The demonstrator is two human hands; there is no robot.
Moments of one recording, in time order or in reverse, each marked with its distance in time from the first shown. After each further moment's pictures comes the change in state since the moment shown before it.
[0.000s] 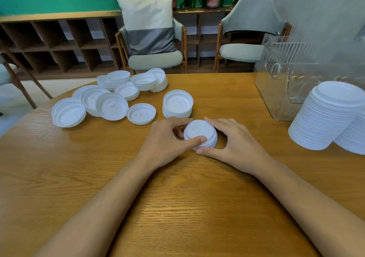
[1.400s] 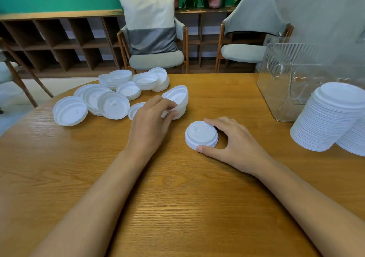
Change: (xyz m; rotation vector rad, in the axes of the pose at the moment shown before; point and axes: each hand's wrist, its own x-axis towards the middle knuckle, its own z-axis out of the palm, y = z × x) left_hand 0.022 -0.024 -0.023 0.297 0.345 0.303; right_hand 0.001 -0.003 0.000 0.002 -0.009 -0.026
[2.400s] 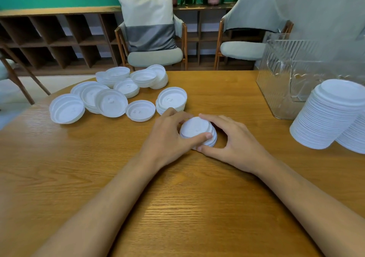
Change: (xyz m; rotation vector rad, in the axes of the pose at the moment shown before) left_hand -0.018 0.038 0.012 -0.186 -0.367 -0.309; right_hand 0.000 0.009 0.004 0.075 0.030 -0.096
